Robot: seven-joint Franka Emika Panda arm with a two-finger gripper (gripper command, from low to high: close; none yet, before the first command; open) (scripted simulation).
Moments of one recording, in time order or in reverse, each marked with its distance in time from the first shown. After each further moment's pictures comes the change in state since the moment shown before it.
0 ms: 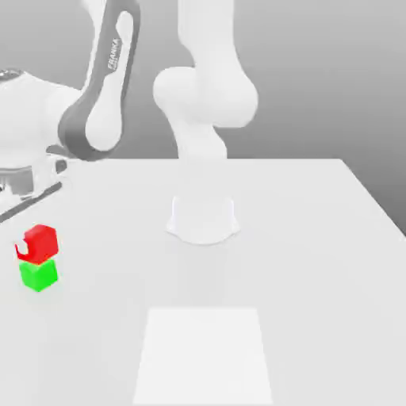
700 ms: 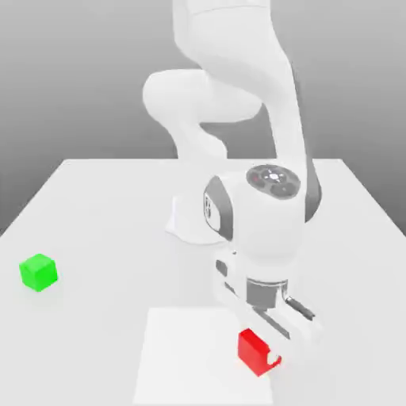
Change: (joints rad) arm 0.800 0.326 0.381 0.124 -0.139 0.193 0.113
